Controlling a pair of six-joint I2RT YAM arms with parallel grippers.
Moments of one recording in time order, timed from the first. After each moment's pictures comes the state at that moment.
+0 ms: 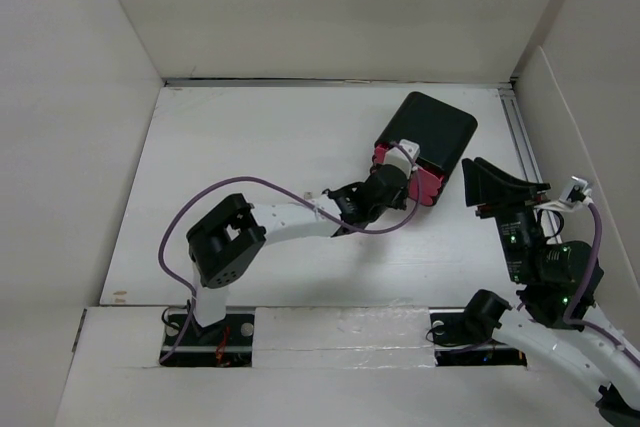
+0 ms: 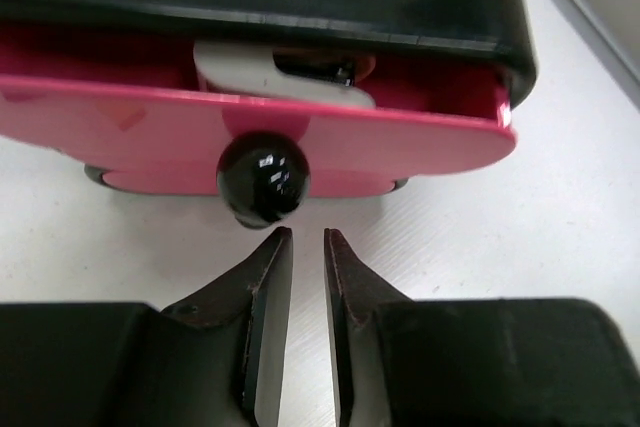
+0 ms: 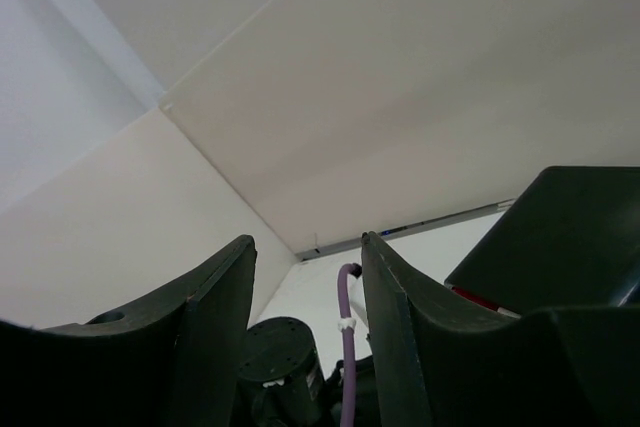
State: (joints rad) left arm -1.09 1.87 1.29 0.16 -0.36 -0.38; right arm 0.84 0.30 0.66 0.17 0.56 0.41
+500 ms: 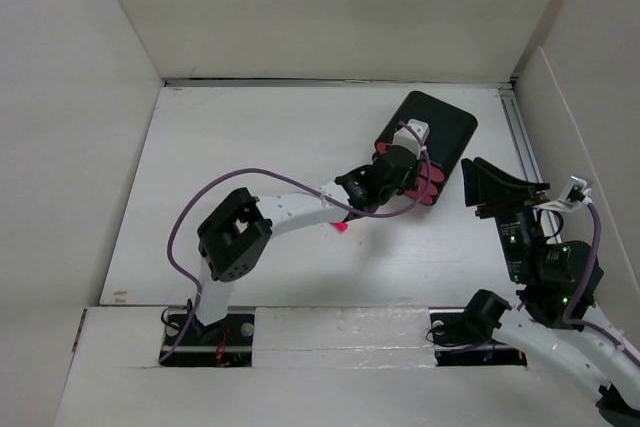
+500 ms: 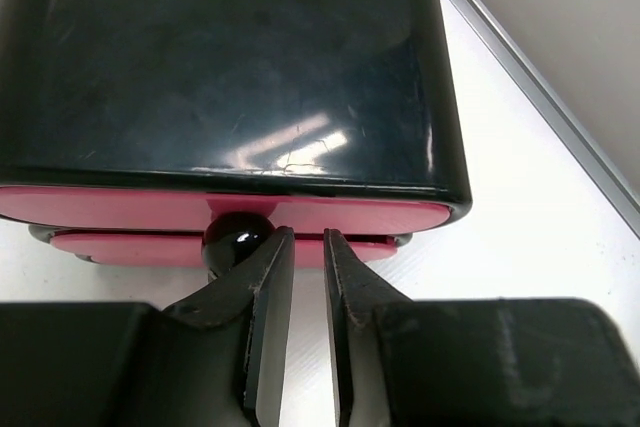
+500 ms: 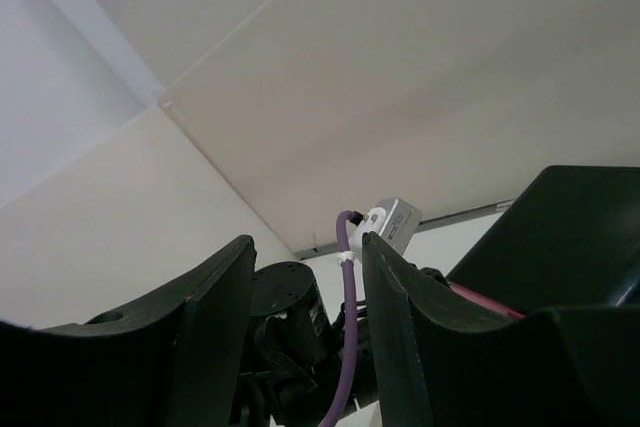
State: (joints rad) left arm -1.05 1.95 1.49 0.13 -0.34 -0.38; right arm 0.84 0.31 0.66 0.17 0.56 0.40
